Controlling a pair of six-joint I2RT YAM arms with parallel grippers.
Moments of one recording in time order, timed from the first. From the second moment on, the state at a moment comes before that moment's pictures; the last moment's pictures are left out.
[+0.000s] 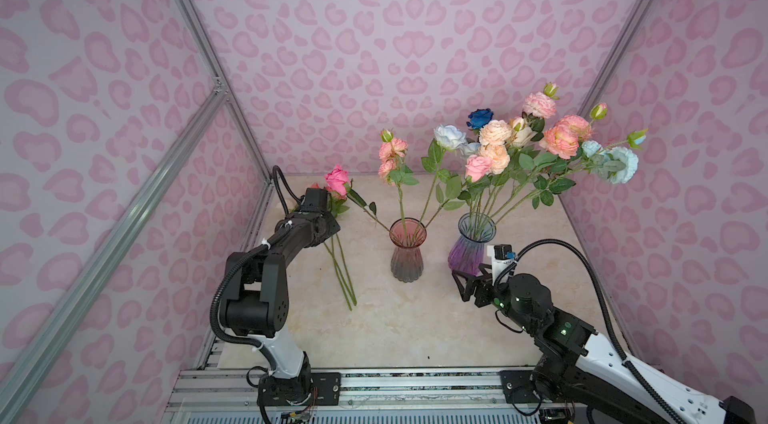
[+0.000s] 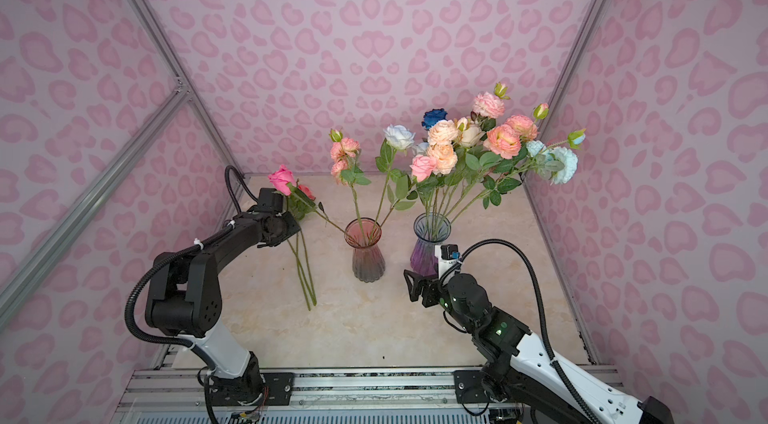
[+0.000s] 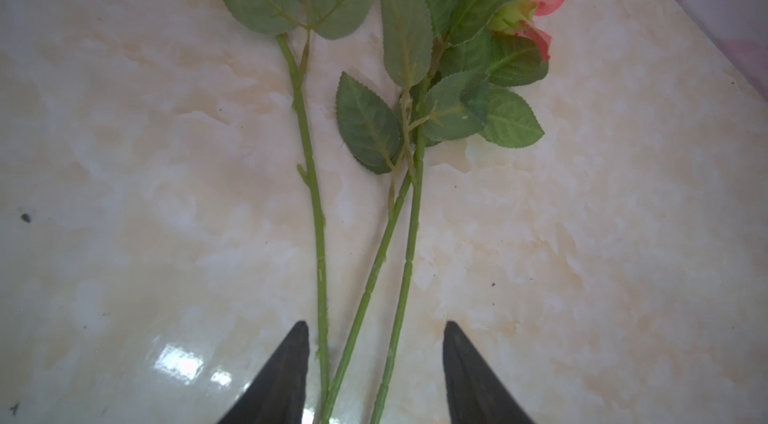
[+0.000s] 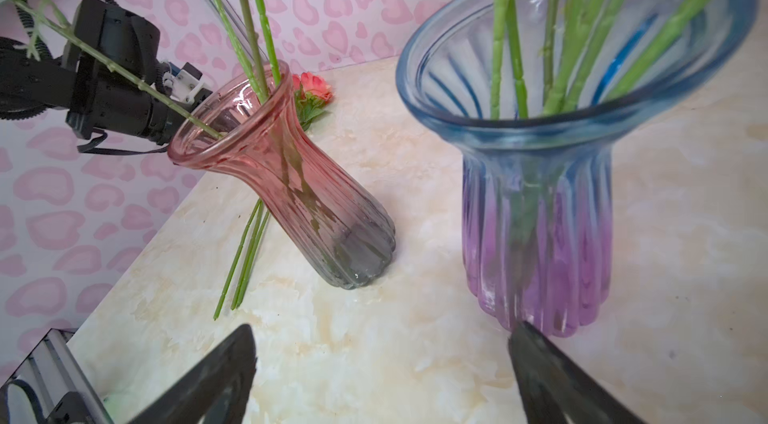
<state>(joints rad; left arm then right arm) -0.10 1.75 1.19 -0.47 -0.11 -0.66 0.79 0.66 0.42 -0.13 0.19 0.52</state>
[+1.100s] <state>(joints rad) -0.16 2.07 1.55 -0.74 -0.13 -0.49 0.70 0.70 0.40 -0.12 0.09 0.50</state>
